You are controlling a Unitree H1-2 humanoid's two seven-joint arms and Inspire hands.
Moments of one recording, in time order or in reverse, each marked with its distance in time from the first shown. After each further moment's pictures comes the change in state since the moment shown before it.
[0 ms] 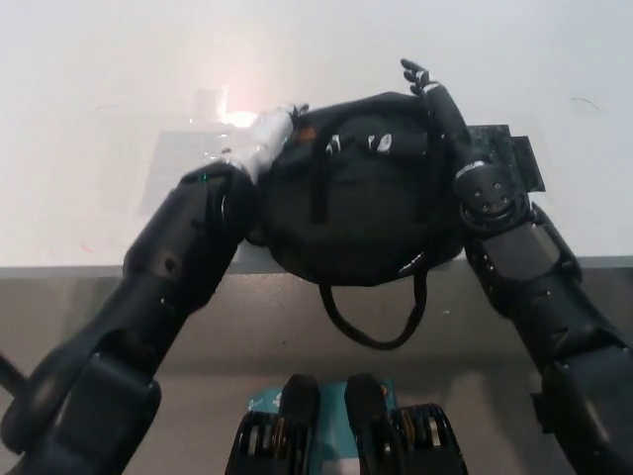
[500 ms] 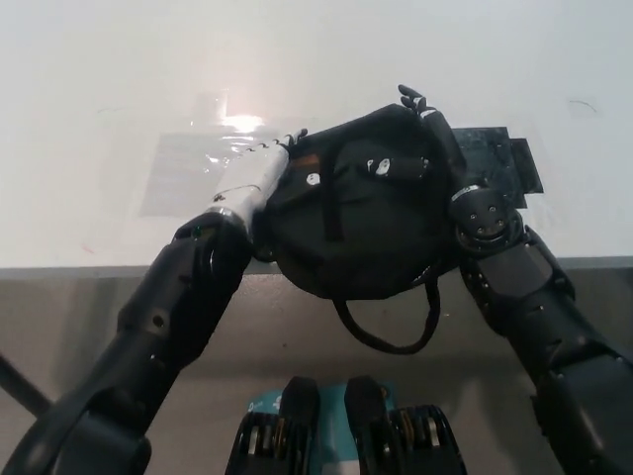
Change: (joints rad) left_arm 0.161 0.000 0.059 -0.133 -0.040 -0.070 0.108; right_arm 0.022 0.014 0.002 0.064 0.015 -0.052 -0.008
